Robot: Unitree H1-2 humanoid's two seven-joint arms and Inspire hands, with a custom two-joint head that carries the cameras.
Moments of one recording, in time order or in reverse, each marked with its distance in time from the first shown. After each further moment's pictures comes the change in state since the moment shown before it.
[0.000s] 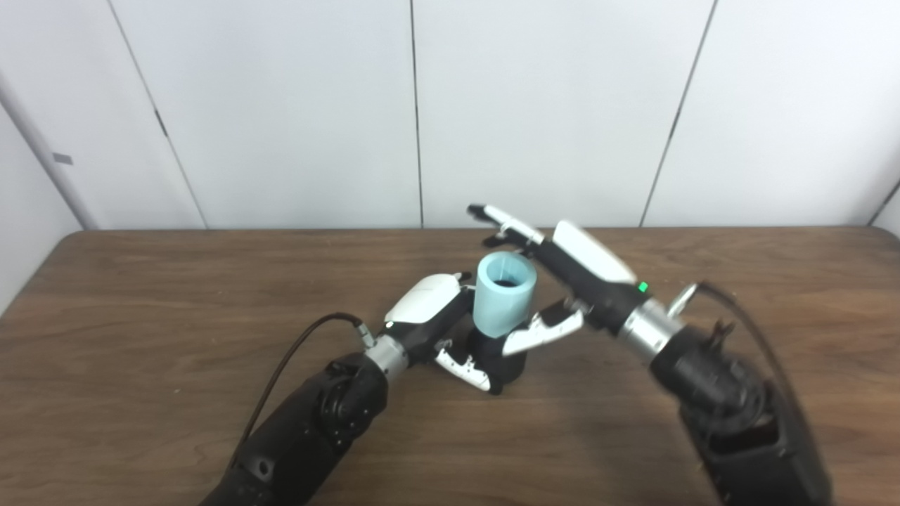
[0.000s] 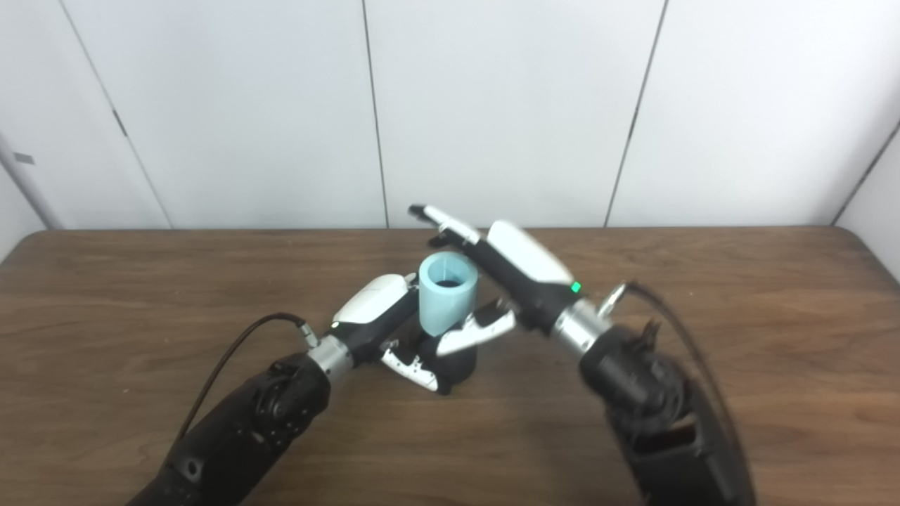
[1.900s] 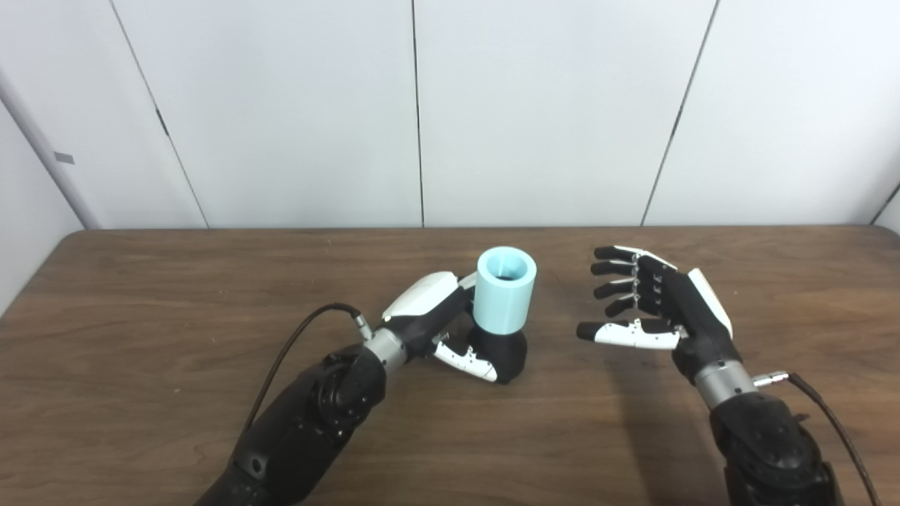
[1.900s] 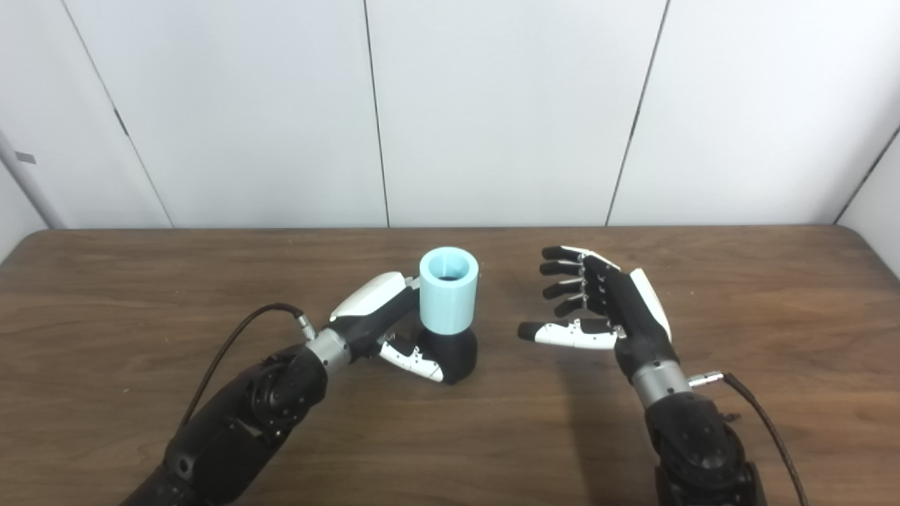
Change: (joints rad) left arm 0.009 0.007 0.031 -0.107 -0.028 0.155 -0.143; right arm 0.252 0.127 -0.264 0.068 0.297 0.108 -0.290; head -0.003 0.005
